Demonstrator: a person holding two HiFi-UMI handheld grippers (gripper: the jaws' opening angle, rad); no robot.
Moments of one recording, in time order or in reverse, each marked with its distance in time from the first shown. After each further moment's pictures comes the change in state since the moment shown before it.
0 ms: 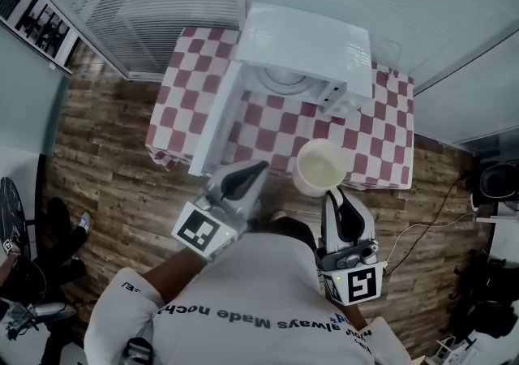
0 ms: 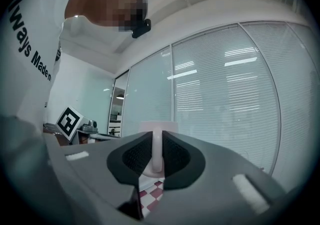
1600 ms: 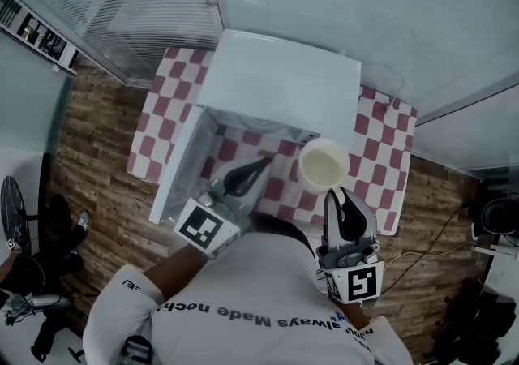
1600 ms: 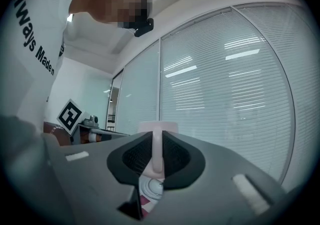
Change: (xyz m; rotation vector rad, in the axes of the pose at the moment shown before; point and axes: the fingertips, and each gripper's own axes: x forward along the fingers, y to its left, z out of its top) left arm 0.233 0.062 0.012 0.011 0.019 0.072; right arm 0.101 -0.222 -0.028 0.010 0.004 0.062
